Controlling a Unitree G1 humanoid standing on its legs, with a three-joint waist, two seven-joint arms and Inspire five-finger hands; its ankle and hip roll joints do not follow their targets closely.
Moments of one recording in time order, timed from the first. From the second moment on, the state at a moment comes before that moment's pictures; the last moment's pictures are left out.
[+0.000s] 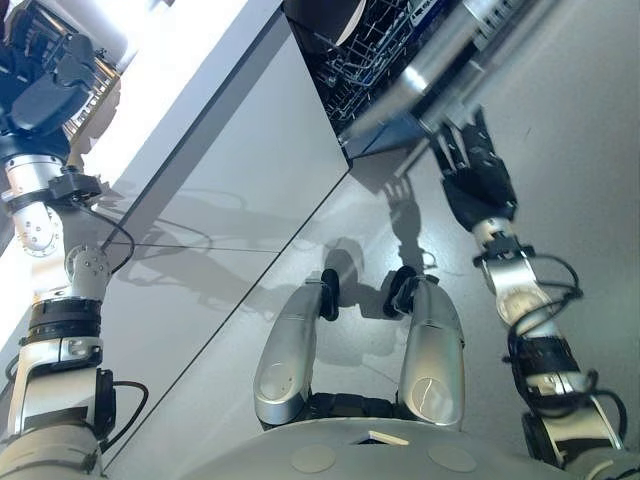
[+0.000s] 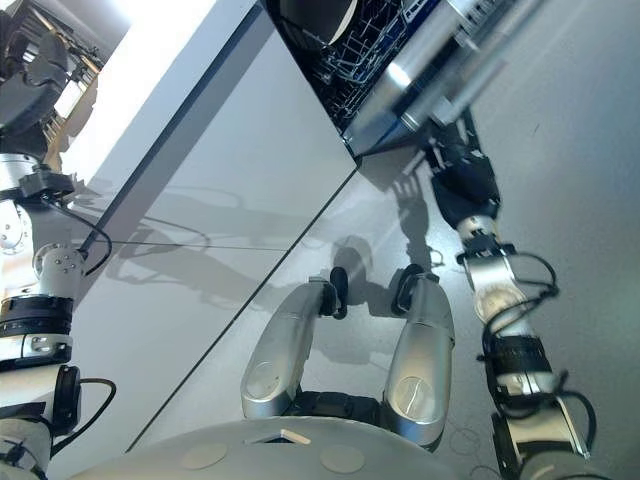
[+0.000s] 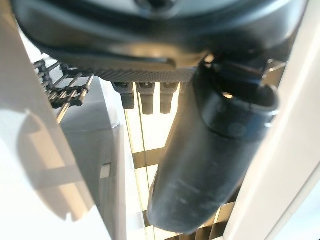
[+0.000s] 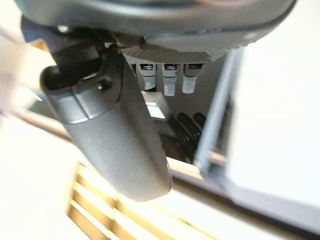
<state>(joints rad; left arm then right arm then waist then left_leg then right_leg) -0.42 0.65 0.14 0.37 -0.80 -0.46 0.05 -0.36 -0.46 0.11 0.25 1.34 0.05 0.30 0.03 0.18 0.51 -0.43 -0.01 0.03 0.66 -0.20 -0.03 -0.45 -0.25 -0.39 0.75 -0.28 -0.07</state>
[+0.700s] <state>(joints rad) -0.23 0.53 0.12 0.28 -0.79 -0.42 0.01 -0.22 -0.37 0.06 0.45 1.03 0.01 0.26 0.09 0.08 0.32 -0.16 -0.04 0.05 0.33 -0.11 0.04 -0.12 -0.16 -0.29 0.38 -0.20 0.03</state>
